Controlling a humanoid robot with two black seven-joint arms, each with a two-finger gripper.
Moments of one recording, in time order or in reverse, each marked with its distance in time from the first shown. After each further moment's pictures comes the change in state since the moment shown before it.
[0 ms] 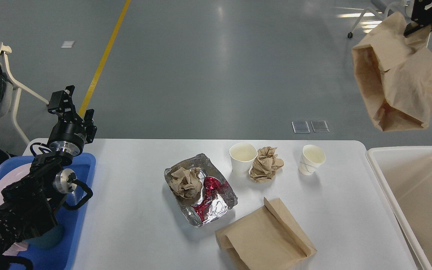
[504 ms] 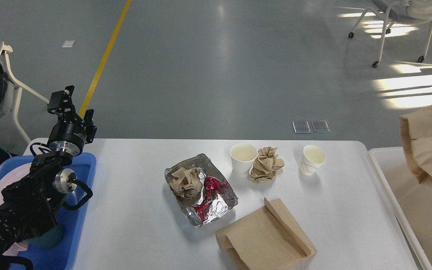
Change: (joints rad) left arm 0.000 0.000 0.000 0.000 0.000 0.000 0.000; right arm -0.714 -0.028 0.124 -0.278 0.057 -0.450 0.002
